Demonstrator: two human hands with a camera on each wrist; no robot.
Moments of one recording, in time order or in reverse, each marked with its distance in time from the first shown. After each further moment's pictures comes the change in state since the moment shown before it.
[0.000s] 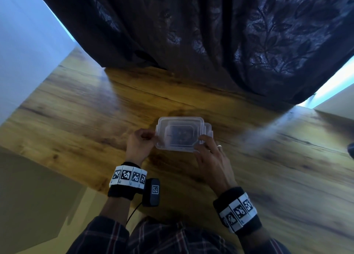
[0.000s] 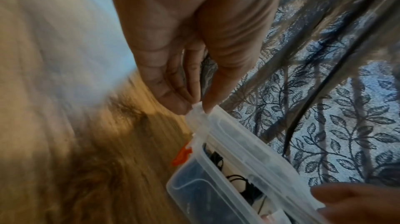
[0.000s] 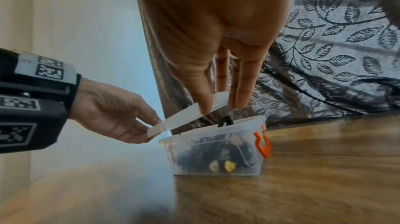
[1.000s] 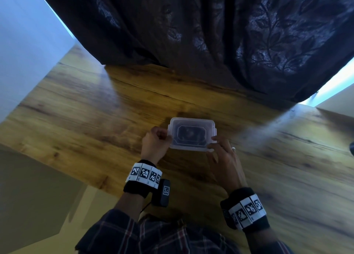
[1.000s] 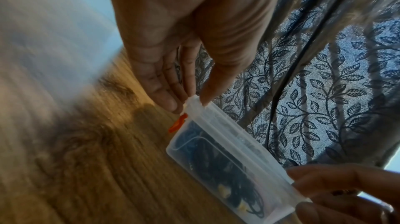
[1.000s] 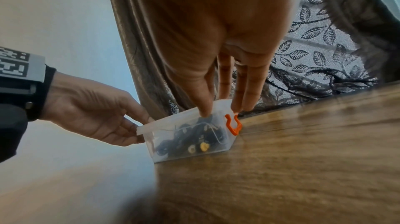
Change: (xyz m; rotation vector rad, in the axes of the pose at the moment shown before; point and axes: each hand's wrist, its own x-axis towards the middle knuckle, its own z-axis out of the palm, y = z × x) left_hand -0.001 -0.002 0.040 0.075 -0.034 0.018; right_hand -0.011 0.035 0.007 0.120 0.049 0.119
